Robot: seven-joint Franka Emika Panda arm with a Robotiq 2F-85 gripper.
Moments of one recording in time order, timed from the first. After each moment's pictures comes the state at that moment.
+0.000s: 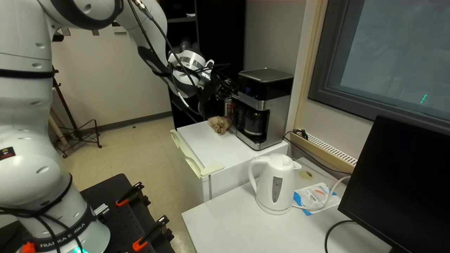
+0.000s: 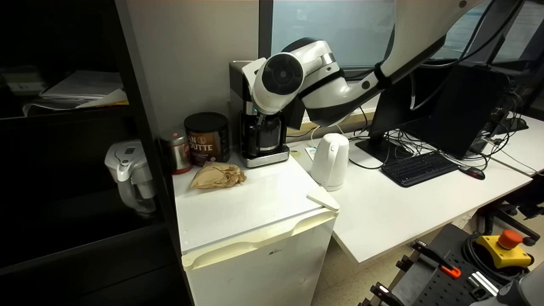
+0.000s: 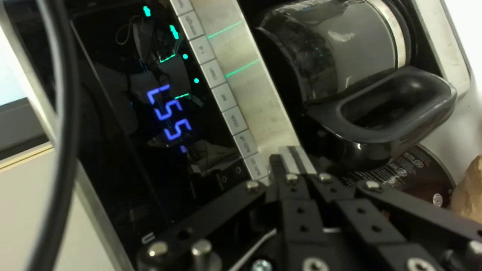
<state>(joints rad) 0.12 0.34 0.16 -1.93 -1.65 2.48 0.78</state>
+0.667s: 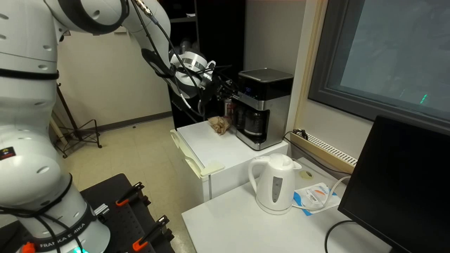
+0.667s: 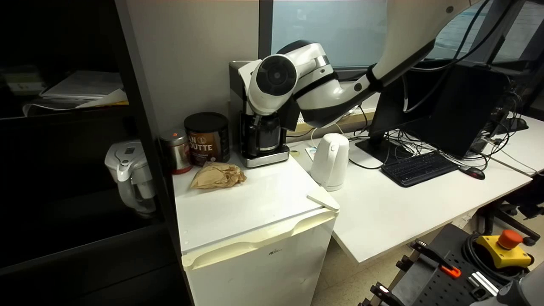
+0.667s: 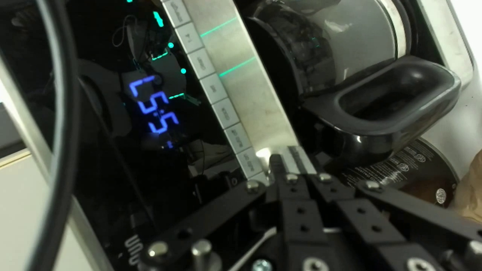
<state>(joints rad) 0.12 0.38 0.16 -1.88 -1.64 2.48 0.78</state>
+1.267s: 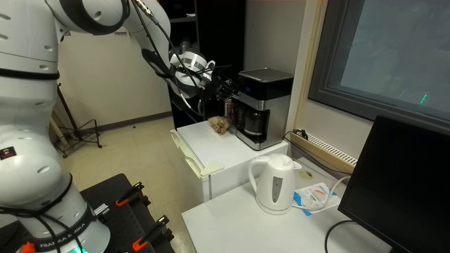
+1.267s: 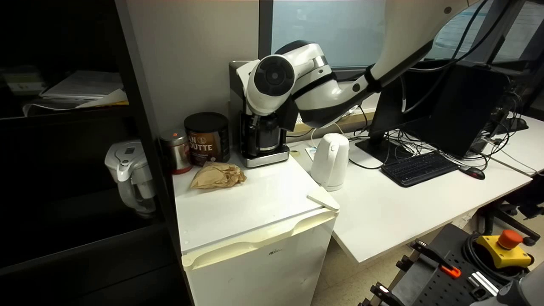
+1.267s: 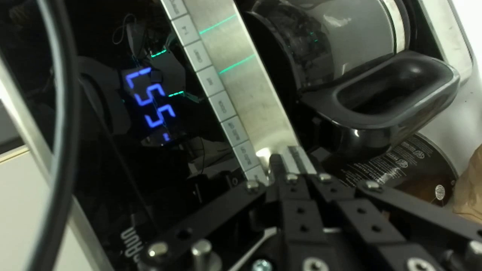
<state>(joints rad) 0.13 0.39 0.16 -1.87 -1.64 2.48 0.78</state>
